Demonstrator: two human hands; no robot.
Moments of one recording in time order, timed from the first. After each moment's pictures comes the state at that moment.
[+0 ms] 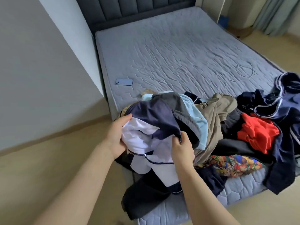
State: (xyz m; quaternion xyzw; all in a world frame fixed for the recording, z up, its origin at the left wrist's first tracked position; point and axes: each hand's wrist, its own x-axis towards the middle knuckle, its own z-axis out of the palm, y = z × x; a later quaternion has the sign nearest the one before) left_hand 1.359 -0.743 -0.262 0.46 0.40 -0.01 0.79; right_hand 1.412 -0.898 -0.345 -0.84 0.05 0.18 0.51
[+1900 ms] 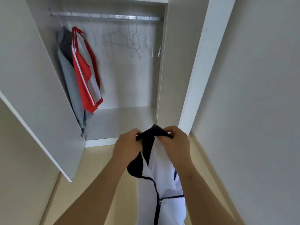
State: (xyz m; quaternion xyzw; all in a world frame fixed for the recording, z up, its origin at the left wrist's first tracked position) left_hand 0.616 -0.278 -0.197 0.37 0.85 0.36 0.13; right_hand 0.740 -0.198 -0.185 -0.38 -0.71 0.47 0.35
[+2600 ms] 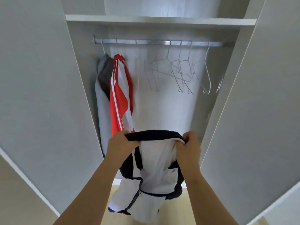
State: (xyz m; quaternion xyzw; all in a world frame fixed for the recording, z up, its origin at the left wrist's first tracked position) left_hand 0.255 -0.189 -0.150 0.18 0.85 0.48 0.10; right_hand 0.373 -0.056 -0.169 -0.40 -0.71 0.44 0.37
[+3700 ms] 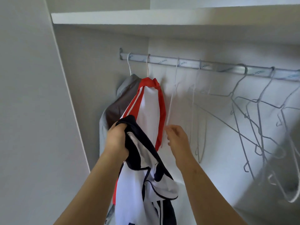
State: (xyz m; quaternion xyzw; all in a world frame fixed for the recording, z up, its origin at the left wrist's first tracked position) left_hand -0.070 0.000 -0.107 -0.15 0.50 0.85 0.03; right_hand -0.028 0.145 -0.131 -0.14 -0.74 0.63 0.17
